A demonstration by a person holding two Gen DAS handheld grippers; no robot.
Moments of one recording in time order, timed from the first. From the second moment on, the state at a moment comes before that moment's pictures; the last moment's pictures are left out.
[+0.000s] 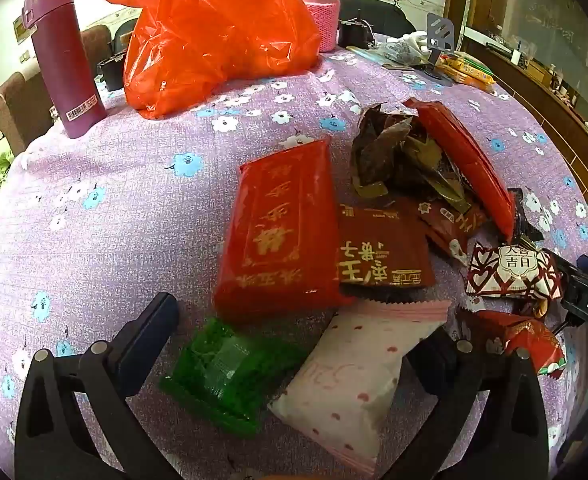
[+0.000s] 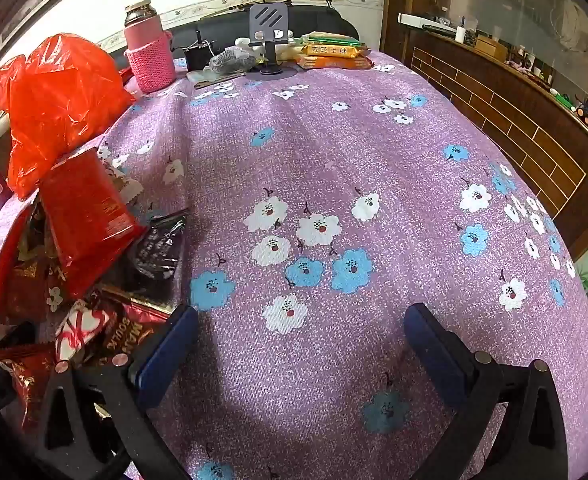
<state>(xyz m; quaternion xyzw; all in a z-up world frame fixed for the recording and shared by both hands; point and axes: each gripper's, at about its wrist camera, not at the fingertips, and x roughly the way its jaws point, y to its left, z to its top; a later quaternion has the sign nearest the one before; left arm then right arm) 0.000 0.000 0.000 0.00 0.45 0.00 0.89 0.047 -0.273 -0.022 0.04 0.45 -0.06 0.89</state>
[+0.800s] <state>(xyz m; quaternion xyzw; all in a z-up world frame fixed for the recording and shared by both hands) 0.000 0.000 0.000 0.00 0.45 0.00 0.89 0.048 -0.269 -0.019 0.04 0.45 -0.06 0.89</state>
